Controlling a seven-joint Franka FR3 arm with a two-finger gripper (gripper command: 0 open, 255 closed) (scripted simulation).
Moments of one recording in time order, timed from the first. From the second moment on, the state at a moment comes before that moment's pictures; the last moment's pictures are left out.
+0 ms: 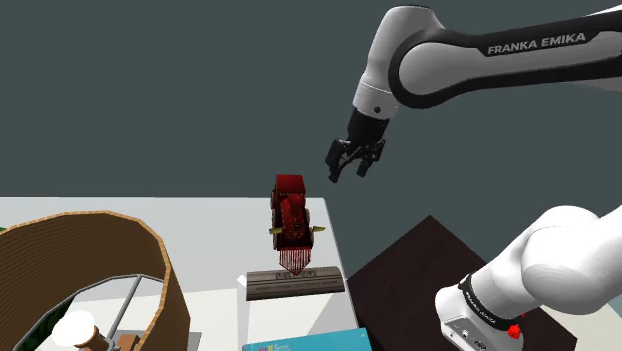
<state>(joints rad) 0.08 -0.32 0.27 -2.39 0.30 1.99 0.27</state>
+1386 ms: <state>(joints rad) 0.14 0.09 0.37 -2.26 0.29 2.31 0.38</state>
